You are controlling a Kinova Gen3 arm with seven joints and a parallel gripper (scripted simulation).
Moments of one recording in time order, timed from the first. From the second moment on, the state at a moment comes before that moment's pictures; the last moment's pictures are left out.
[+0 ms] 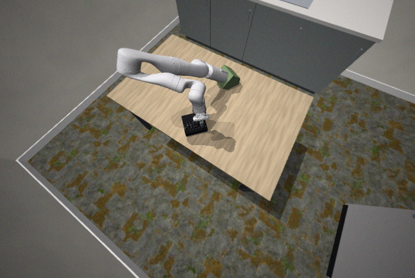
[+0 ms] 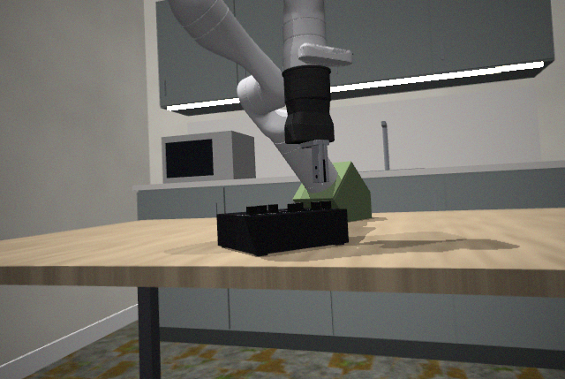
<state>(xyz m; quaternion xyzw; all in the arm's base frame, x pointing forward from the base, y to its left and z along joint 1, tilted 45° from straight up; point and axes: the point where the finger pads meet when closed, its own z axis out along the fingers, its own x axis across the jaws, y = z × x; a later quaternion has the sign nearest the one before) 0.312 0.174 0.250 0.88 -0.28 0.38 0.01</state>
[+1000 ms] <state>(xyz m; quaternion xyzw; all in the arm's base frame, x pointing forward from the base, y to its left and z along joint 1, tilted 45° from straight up) 0.324 0.171 0.241 0.88 -0.28 0.39 0.01</state>
